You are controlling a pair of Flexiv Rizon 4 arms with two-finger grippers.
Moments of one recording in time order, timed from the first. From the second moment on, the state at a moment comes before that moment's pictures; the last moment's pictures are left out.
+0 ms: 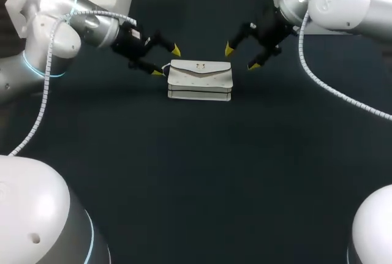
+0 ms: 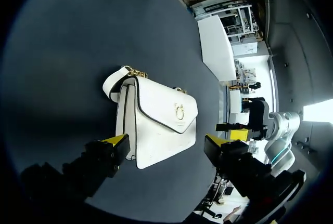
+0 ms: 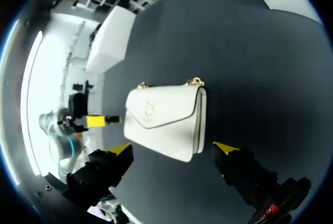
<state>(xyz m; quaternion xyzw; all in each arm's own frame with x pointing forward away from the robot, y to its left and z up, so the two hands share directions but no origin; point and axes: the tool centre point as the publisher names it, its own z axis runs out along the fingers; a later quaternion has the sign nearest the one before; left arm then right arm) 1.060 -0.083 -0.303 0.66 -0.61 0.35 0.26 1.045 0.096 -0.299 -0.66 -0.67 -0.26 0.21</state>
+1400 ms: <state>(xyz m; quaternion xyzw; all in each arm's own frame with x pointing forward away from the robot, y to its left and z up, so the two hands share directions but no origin) 1.099 -0.101 -0.336 0.61 -0.58 0.43 0.33 1.072 0.127 -0.360 -0.68 -0.56 -0.31 0.36</state>
